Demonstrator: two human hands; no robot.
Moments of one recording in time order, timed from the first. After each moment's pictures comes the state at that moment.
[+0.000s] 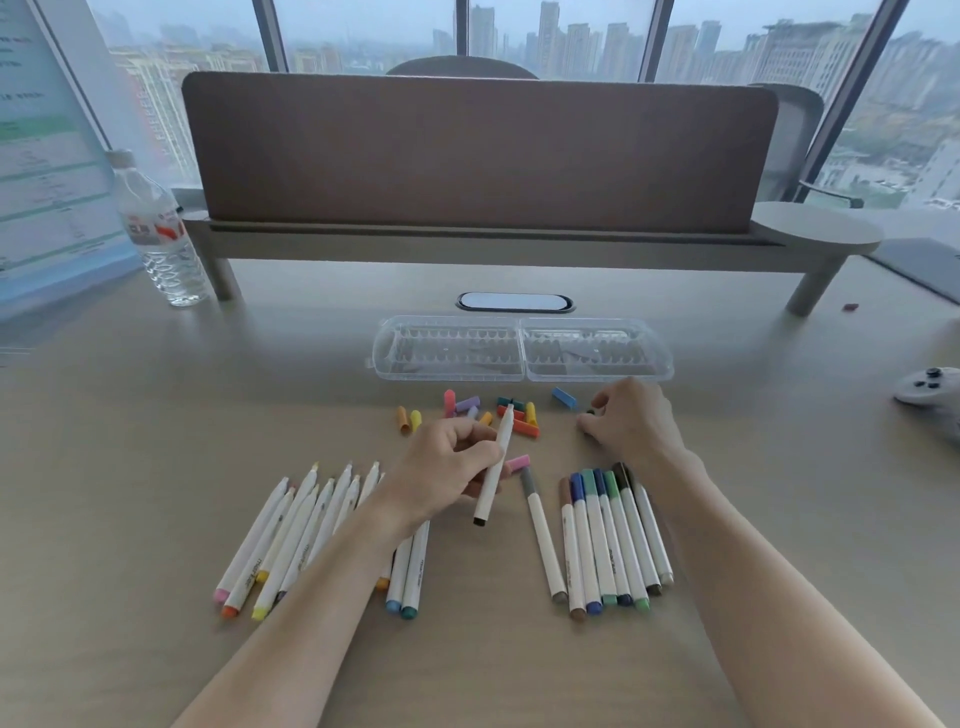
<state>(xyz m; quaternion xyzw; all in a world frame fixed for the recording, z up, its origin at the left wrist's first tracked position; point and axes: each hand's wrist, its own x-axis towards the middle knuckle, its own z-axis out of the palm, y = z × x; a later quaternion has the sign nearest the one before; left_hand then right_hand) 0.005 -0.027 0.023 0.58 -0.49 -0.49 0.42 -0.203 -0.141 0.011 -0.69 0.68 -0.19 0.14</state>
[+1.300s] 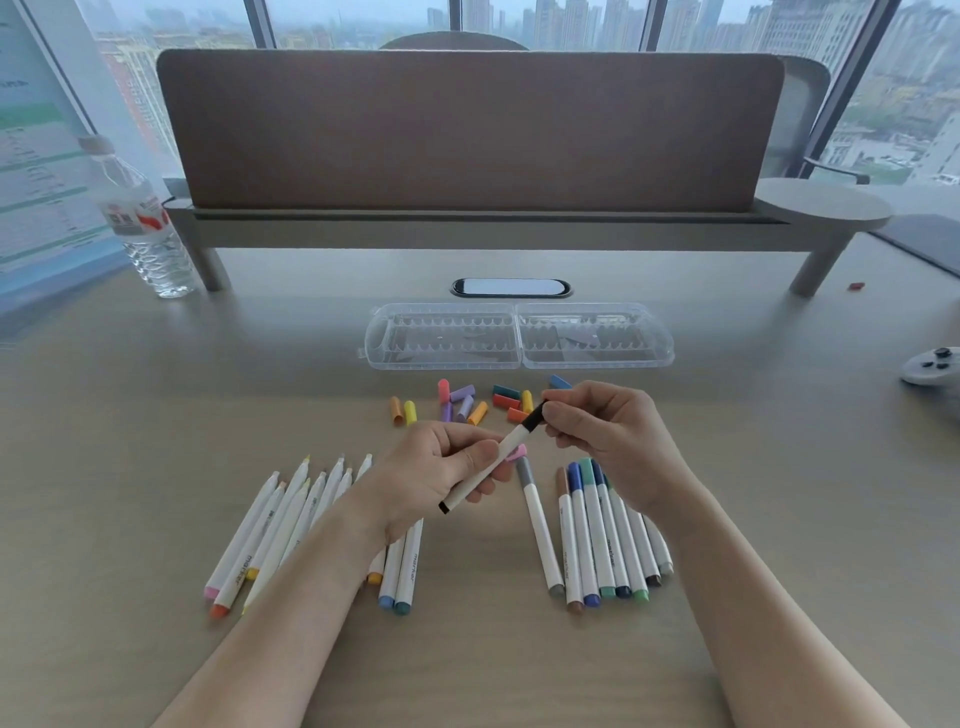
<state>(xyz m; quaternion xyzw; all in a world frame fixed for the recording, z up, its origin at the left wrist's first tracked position) 0.011 -0.015 0.027 0.55 -0.50 -0.54 0.39 -0.194 -0.080 0.019 -0.57 0.39 -0.44 0.57</state>
